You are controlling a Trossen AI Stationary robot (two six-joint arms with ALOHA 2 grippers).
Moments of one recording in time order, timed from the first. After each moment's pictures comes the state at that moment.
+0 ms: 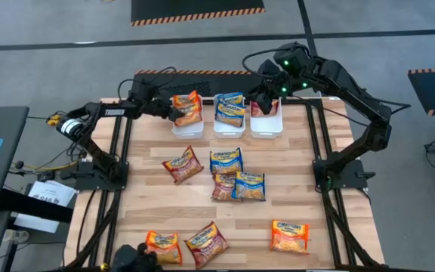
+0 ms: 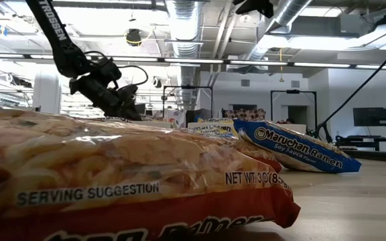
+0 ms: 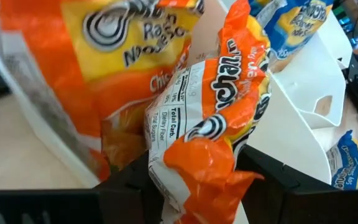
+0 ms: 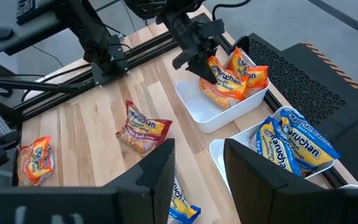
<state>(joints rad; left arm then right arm) 1.04 1.61 0.71 0.22 0.57 -0.29 -0.49 1.49 1.88 -1.02 -0.23 0.12</state>
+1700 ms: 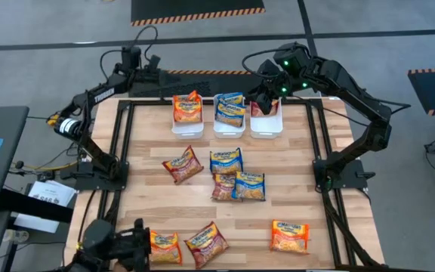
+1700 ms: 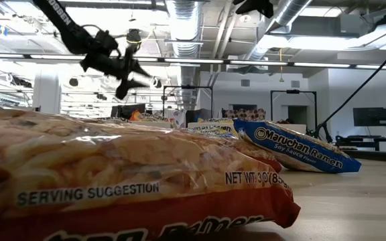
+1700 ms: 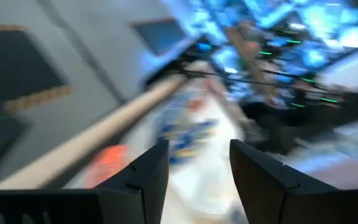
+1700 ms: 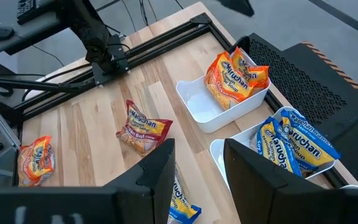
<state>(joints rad) 1.21 1.60 1.10 0.12 0.93 -0.50 -0.49 1.49 1.88 -1.02 -0.24 0.12</state>
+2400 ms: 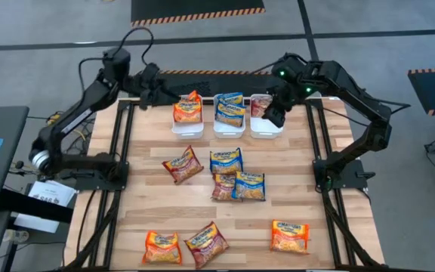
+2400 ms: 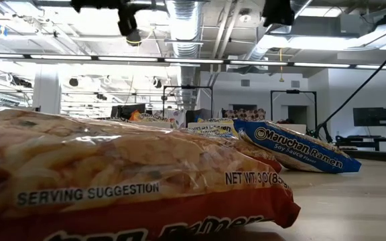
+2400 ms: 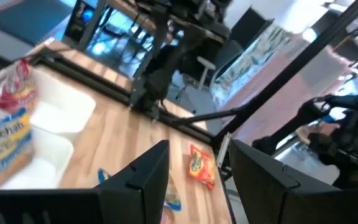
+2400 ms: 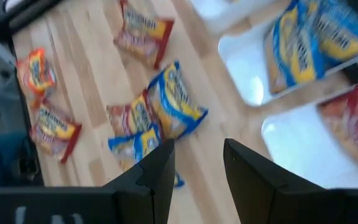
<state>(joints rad) 0.90 1.17 1.20 -0.20 1.06 -0.45 -0.48 1.49 1.86 -1.38 -0.28 0.07</state>
